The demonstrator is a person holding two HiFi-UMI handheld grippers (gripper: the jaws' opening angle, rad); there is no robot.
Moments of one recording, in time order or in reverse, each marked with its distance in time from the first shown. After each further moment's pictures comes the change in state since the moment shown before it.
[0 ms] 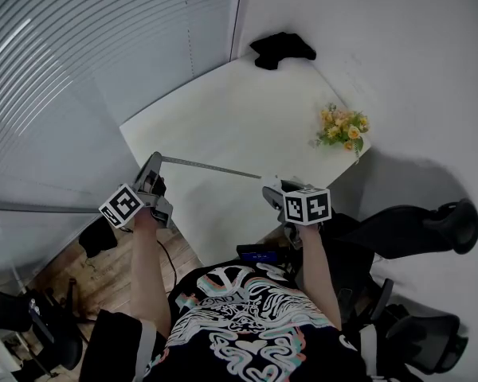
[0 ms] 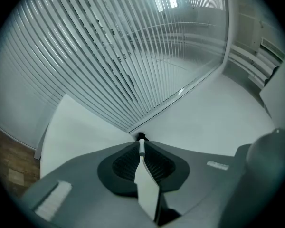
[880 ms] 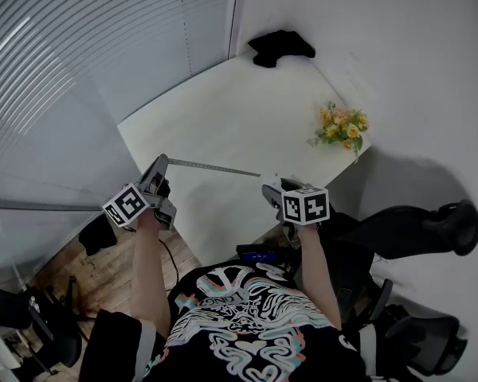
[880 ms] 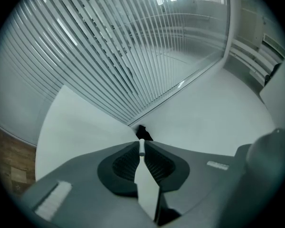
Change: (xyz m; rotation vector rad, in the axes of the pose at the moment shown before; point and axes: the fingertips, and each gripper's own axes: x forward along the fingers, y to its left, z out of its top) left arm 0.010 -0.002 -0.030 0.015 0.070 0.010; right arm 0.002 -0.011 -0.001 -0.006 -0.013 -0.013
